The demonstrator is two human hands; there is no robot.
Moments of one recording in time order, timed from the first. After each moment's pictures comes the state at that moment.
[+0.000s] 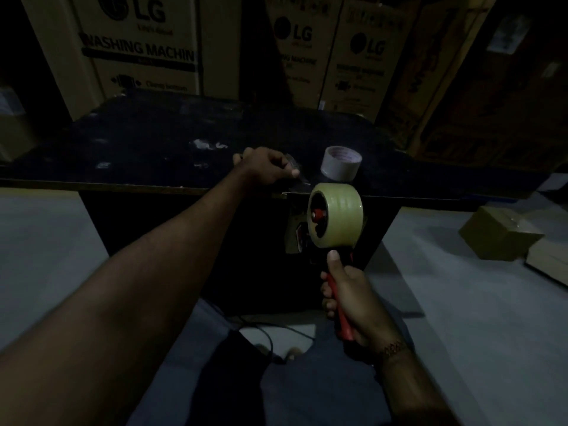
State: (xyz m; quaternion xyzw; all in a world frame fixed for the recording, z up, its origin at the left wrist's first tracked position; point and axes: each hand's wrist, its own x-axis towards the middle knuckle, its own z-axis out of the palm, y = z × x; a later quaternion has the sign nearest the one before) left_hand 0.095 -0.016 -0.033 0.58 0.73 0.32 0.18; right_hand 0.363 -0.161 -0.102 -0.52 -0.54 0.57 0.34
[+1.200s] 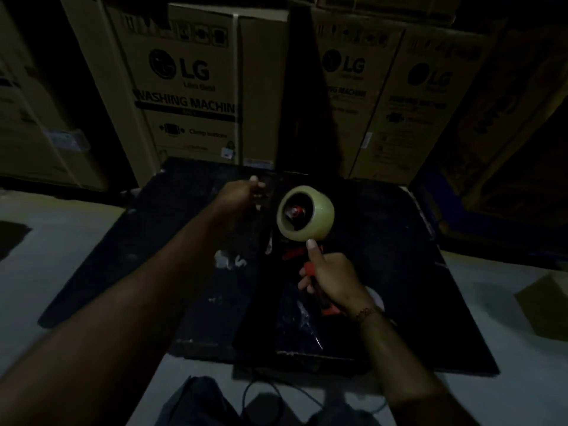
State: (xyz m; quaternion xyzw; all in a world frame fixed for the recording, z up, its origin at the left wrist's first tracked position) left_hand -0.024 0.083 0.157 0.21 0.65 0.58 0.45; right_hand 0.214 0.087 0.109 -0.50 -0.68 0.51 0.19
